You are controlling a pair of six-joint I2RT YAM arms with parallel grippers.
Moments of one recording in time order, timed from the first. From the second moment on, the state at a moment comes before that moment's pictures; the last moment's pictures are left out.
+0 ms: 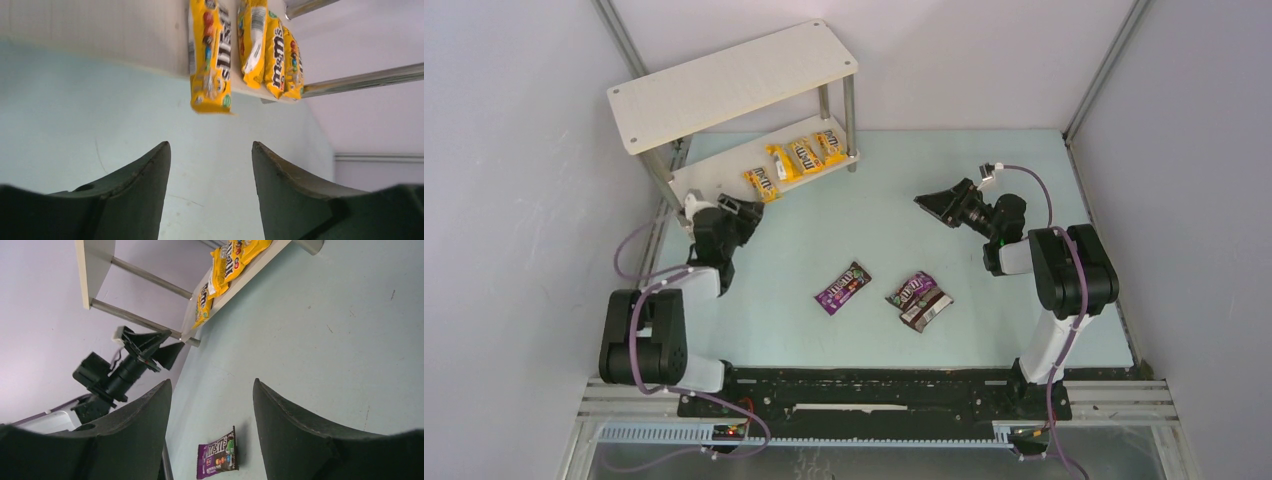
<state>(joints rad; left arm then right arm) 0.01 1.41 0.59 0.49 0.02 -0.87 0.09 1.86 0.71 1.19 -0.75 1.07</state>
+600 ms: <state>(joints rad) -0.16 1.91 0.45 1.21 -0.21 -1.69 0.09 1.86 0.71 1.19 -0.75 1.07</state>
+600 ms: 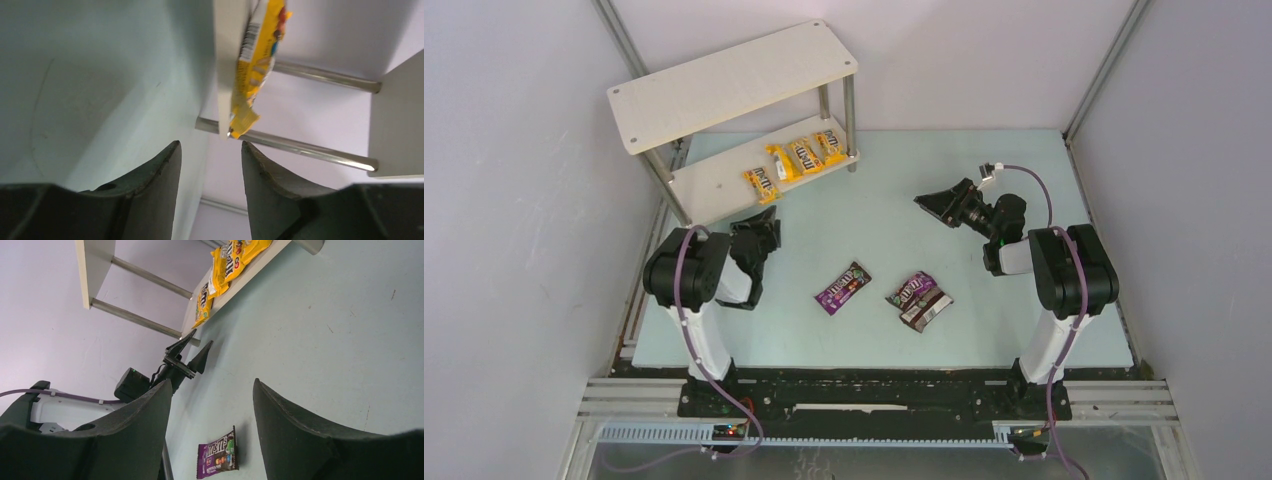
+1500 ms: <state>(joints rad) -0.12 1.96 0.56 1.29 -0.30 -1.74 0.09 1.87 0.71 1.21 -0.75 1.07</state>
